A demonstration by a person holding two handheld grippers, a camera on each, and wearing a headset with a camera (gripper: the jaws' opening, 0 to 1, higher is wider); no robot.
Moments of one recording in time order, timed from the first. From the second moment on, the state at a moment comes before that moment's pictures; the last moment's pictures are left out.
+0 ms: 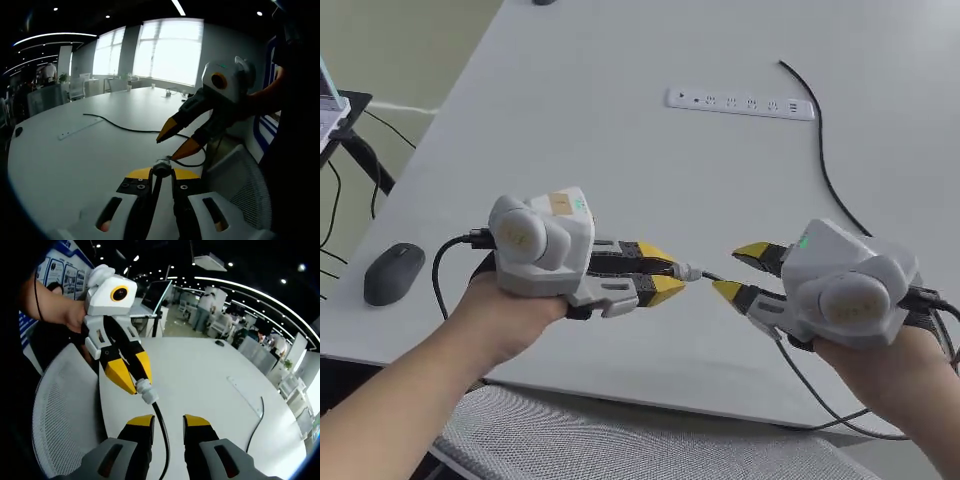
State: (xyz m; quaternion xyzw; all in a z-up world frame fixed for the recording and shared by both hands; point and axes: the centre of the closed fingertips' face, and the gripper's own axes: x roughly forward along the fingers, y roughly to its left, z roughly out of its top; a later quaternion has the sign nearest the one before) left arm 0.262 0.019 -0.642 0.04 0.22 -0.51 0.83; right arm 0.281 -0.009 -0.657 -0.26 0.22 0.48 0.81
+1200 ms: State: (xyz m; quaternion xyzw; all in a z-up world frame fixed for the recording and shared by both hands) left arm 0.261 0.023 -0.645 0.03 0.21 -0.51 0.83; right arm 0.276 0.000 -0.671 -0.23 0.25 0.48 0.81
